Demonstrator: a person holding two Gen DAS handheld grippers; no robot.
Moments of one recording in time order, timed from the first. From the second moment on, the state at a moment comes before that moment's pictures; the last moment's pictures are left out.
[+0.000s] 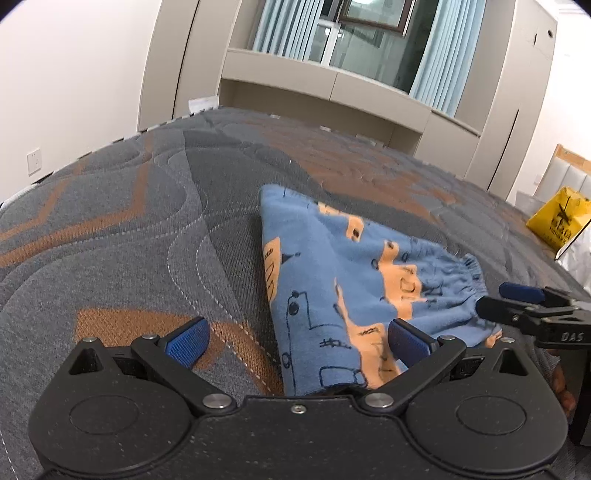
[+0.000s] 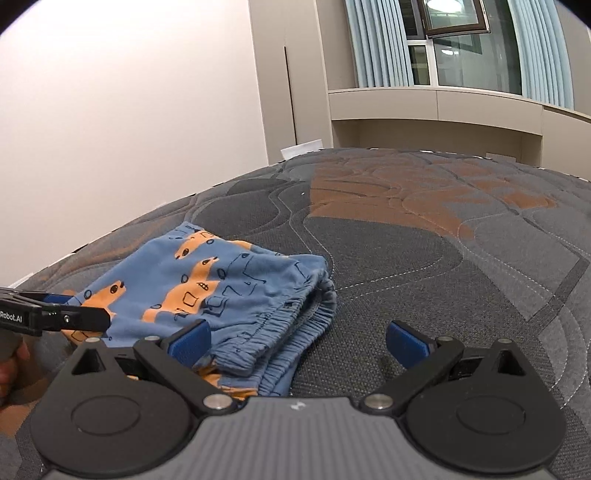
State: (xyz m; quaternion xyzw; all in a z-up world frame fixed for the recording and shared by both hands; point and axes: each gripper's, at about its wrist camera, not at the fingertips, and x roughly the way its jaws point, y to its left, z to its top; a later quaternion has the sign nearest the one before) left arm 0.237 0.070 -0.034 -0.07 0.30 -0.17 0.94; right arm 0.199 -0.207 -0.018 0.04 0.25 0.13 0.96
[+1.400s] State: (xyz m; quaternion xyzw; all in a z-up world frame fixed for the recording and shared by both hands) left arm 0.242 0.070 -0.038 -0.17 0.30 -0.16 0.93; right arm 0.306 -0.245 -0.026 0.17 0.32 0.34 0.87
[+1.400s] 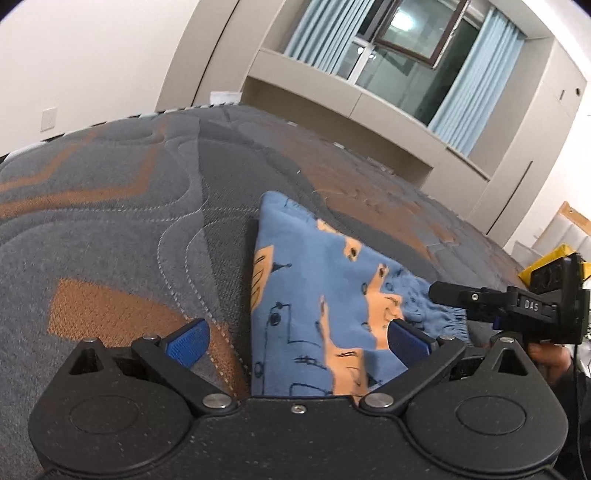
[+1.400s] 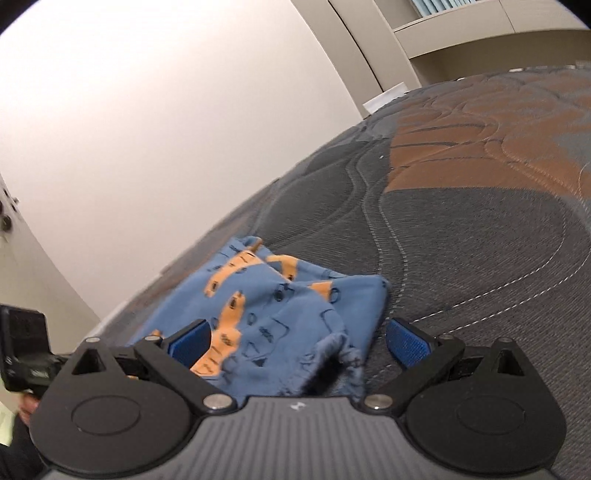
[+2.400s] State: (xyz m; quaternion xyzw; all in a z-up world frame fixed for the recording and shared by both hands) left arm 0.242 0.087 -0.045 -0.22 0.30 -0.16 0.91; right arm 0.299 -0.250 -0.034 0.20 0.31 0.29 0.88
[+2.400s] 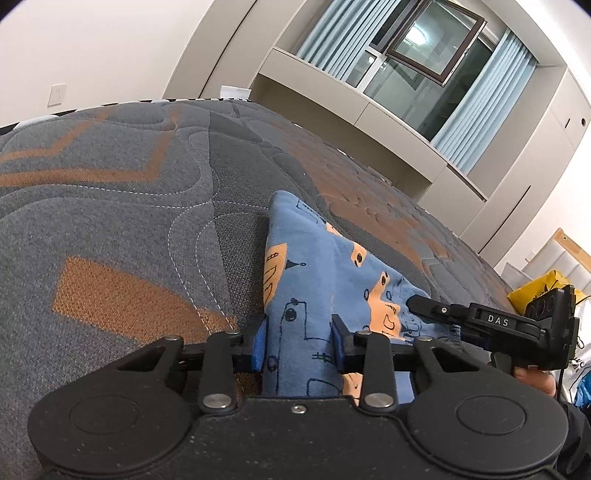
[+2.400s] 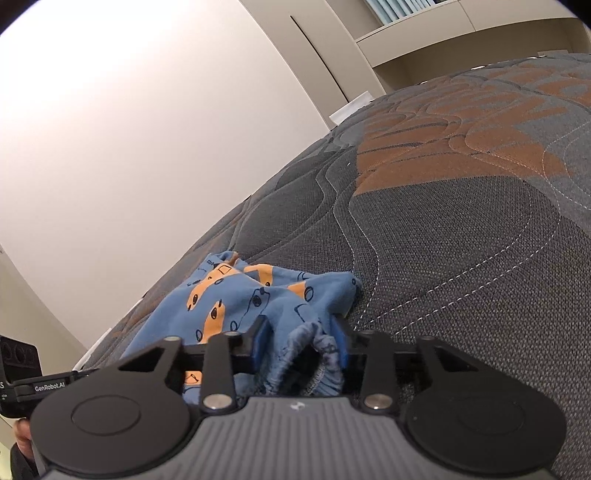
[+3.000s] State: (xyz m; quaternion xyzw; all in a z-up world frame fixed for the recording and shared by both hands) left arm 0.236 0.074 -0.014 -0.23 0.30 -0.16 0.91; right arm 0.263 -0.258 -0.023 0.25 0.26 0.26 0.90
